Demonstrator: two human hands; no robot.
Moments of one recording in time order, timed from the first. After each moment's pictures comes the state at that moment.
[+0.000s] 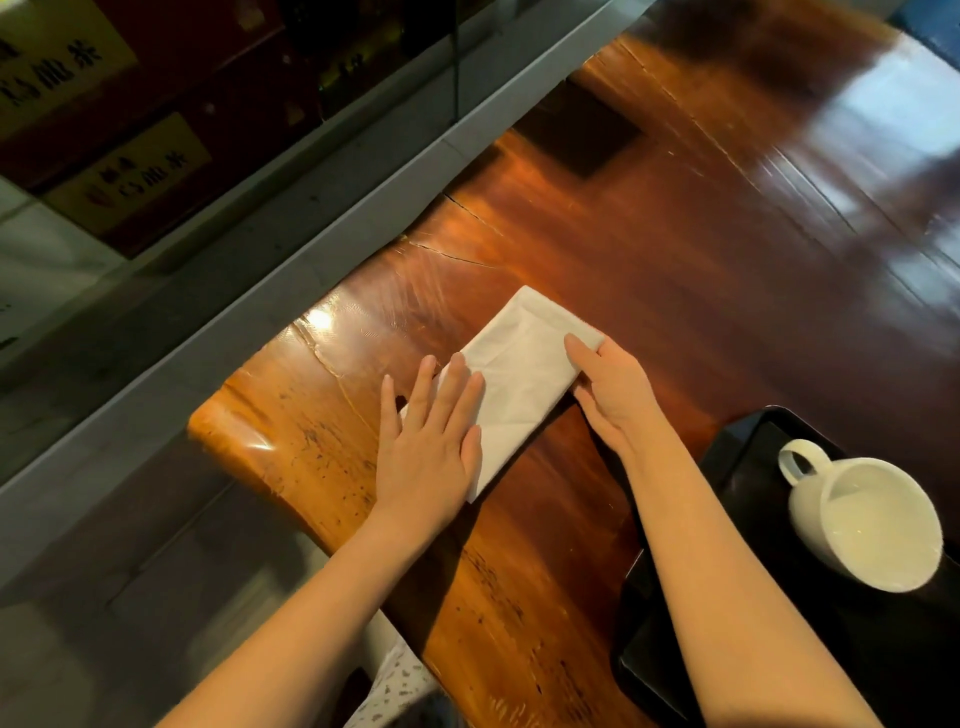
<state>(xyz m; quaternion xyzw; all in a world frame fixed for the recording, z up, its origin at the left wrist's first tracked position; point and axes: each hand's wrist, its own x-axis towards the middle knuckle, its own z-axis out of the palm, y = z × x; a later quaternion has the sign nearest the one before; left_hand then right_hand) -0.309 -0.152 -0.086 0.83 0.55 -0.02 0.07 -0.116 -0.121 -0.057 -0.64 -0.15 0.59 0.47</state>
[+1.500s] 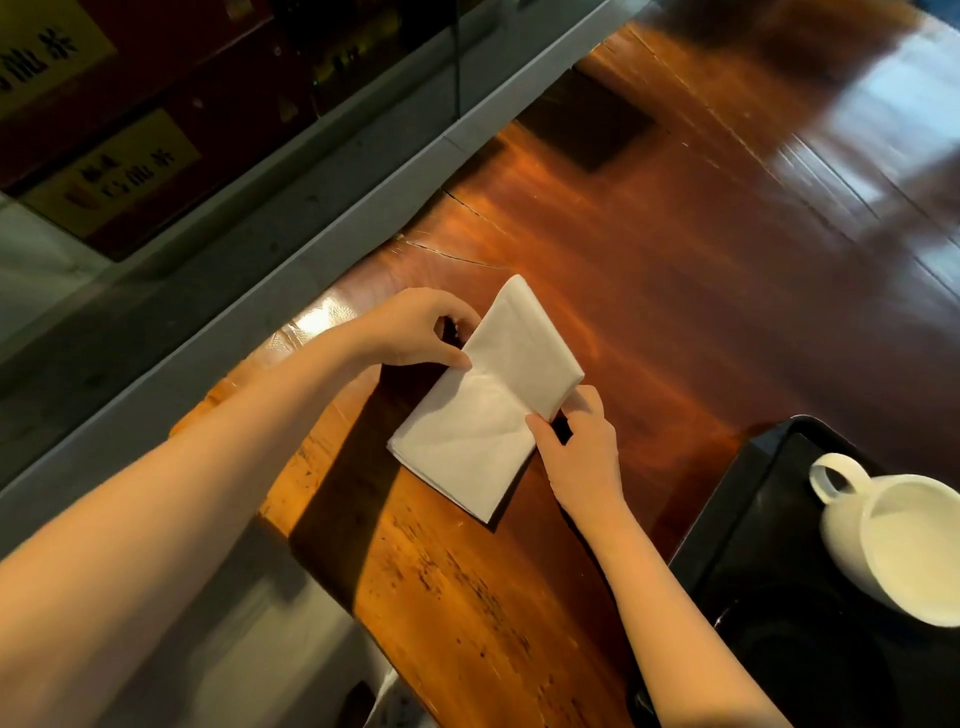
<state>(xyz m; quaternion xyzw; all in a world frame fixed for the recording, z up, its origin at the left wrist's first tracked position) -0.305 -0.007 -0.046 0.81 0.44 -0.07 0.39 -0.157 -0.164 -0.078 -0.76 -0.46 0.35 0.29</state>
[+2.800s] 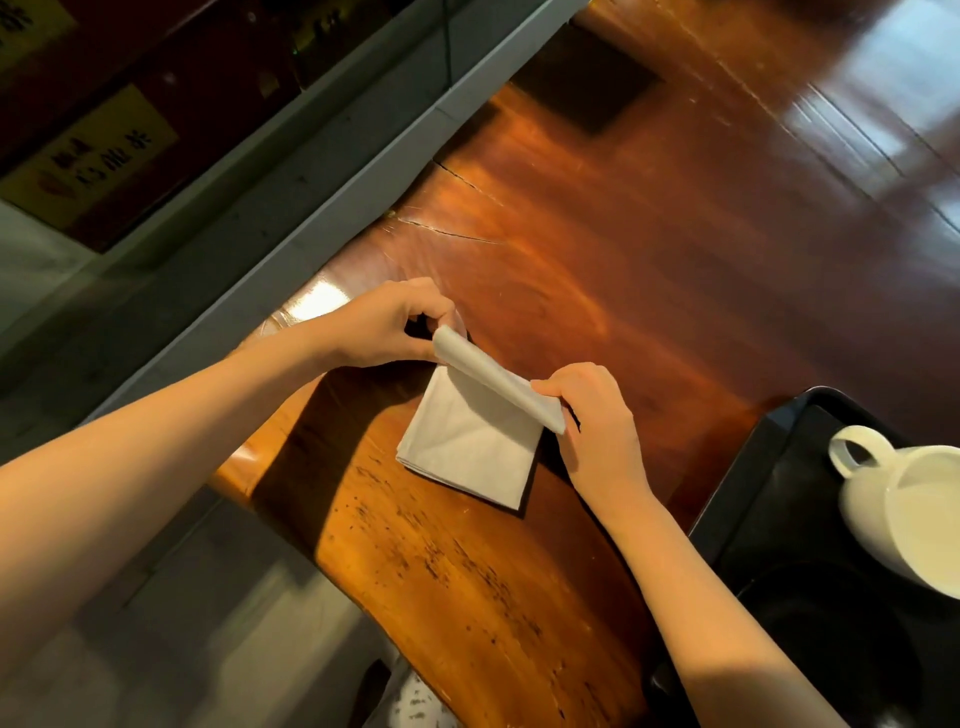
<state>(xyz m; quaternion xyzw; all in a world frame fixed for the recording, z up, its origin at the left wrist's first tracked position) -0.337 -0.005 -0.060 0.83 0.33 -0.01 0.45 -0.145 -0.170 -0.093 -0.69 -0.60 0.23 0.32</state>
